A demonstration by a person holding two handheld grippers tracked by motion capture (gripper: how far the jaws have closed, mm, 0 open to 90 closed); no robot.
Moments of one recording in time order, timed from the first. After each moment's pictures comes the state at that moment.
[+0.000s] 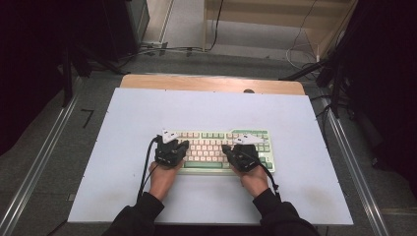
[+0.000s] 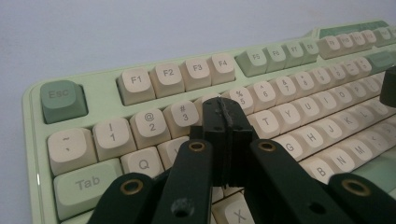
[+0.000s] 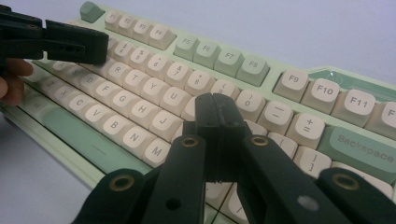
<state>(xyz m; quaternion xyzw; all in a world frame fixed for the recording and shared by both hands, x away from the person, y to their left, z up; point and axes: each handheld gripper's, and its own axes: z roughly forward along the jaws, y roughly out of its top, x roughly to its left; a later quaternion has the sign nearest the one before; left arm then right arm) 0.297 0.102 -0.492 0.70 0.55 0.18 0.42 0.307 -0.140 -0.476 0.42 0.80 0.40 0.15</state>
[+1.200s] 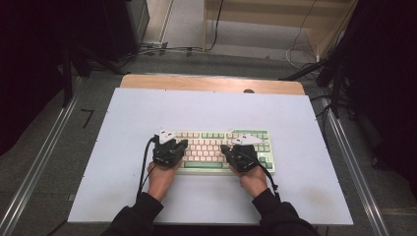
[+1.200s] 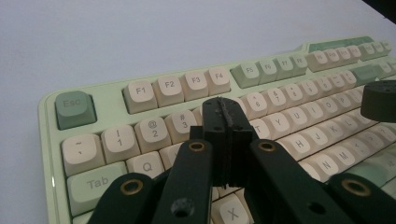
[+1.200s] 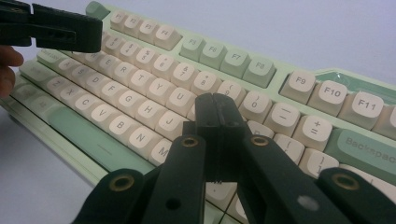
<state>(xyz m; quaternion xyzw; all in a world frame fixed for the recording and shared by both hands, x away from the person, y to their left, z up) 0.291 0.106 -0.484 0.69 0.55 0.19 0.43 0.305 -0.138 -0.476 0.41 0.80 0.40 0.15</state>
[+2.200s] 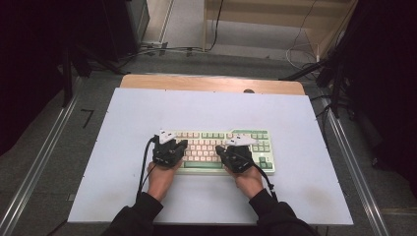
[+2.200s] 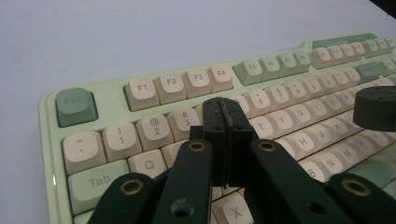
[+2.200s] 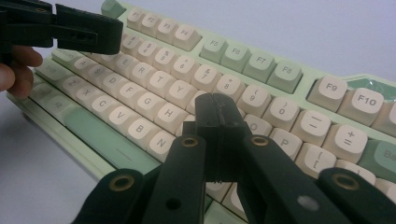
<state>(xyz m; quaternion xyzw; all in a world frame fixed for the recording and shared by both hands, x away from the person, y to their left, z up) 0.292 0.107 -0.486 0.69 0.55 0.19 0.43 0.303 -0.124 -0.477 0.40 0.81 0.40 0.15</state>
